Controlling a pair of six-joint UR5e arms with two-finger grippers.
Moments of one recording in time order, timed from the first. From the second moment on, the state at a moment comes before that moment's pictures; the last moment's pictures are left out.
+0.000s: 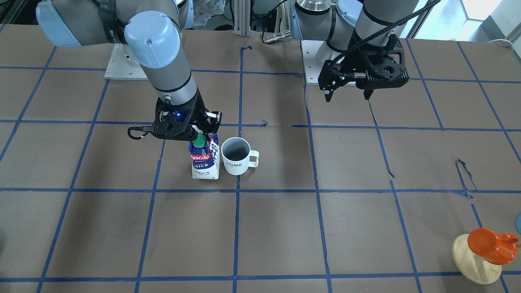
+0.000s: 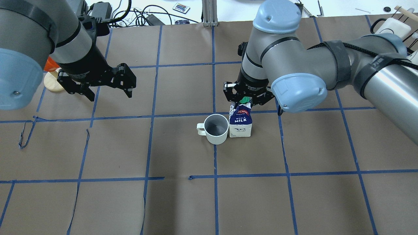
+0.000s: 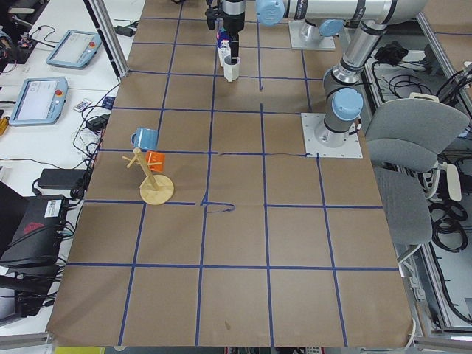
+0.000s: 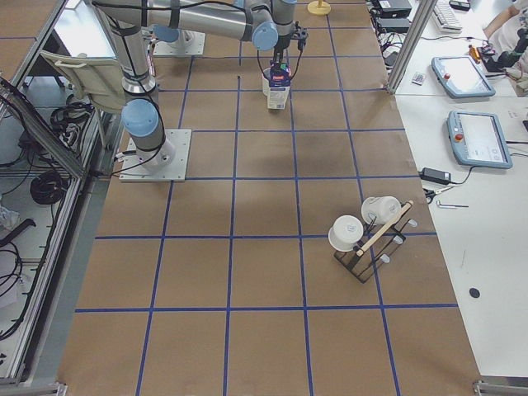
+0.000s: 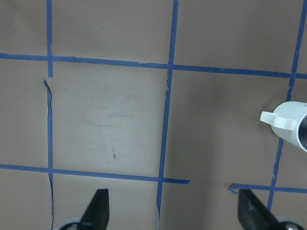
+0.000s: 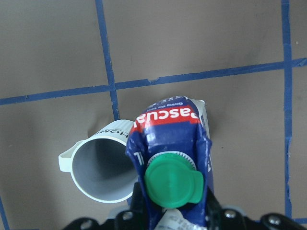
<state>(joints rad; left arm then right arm) -1.59 -1.50 -1.67 -1.53 1.60 -0.10 1.80 -1.42 1.75 -1.91 -1.45 0.34</state>
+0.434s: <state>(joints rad) -1.59 -1.51 -1.66 -1.51 1.59 -0.09 1.81 -1.40 1.75 -1.94 -1.45 0.34</state>
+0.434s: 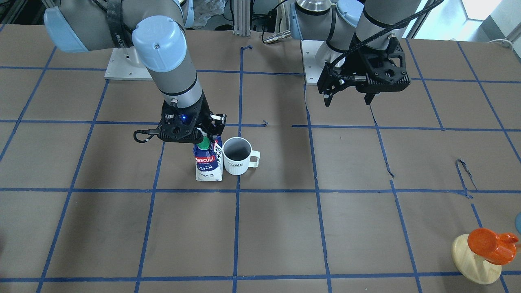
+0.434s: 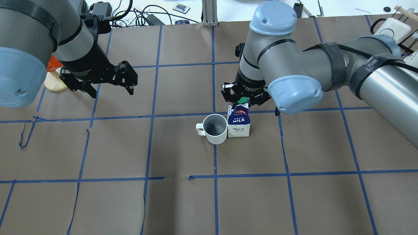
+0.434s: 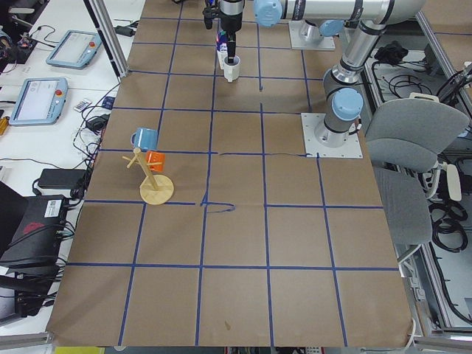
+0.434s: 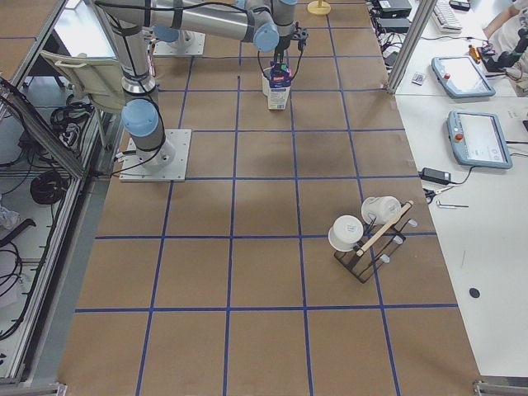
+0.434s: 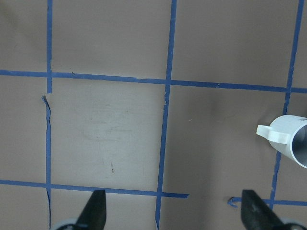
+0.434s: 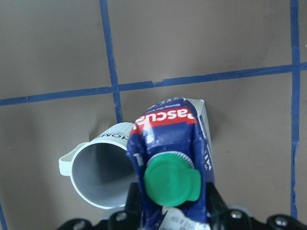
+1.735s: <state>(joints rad) -1.59 -1.52 -1.62 -1.51 1.60 -0.09 1.62 -1.45 1.62 -1.78 -1.50 0.06</state>
